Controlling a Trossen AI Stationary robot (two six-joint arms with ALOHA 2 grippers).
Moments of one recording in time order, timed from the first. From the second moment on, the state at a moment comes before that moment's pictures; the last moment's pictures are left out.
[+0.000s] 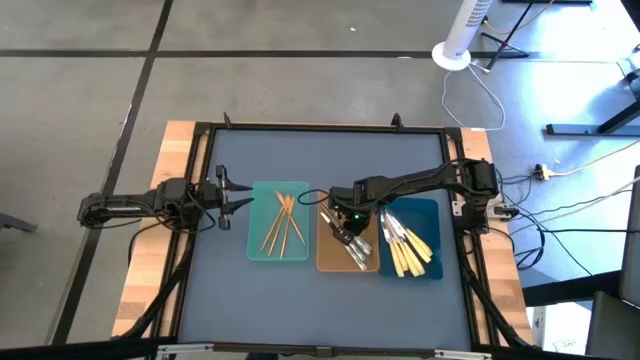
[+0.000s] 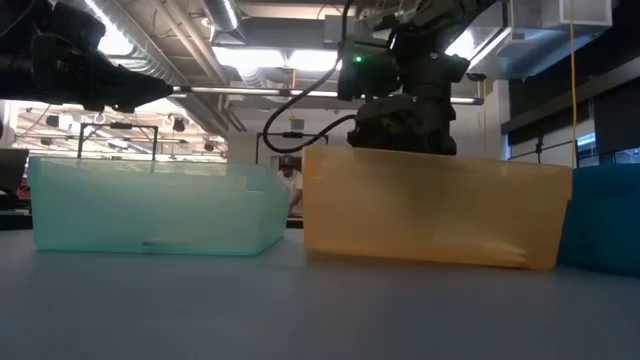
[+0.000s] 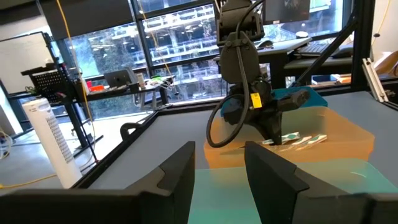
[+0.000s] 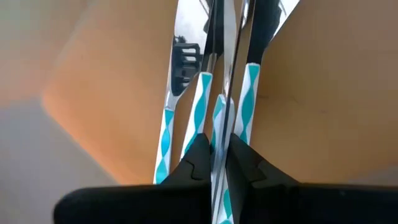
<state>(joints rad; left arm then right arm) 0.07 0.00 0.01 0.03 -0.12 0.17 -0.03 1.91 1.25 -0.71 -0.32 0.68</state>
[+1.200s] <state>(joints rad) 0.07 0.00 0.01 0.03 -0.12 0.17 -0.03 1.91 1.31 -0.74 -0.33 0.63</state>
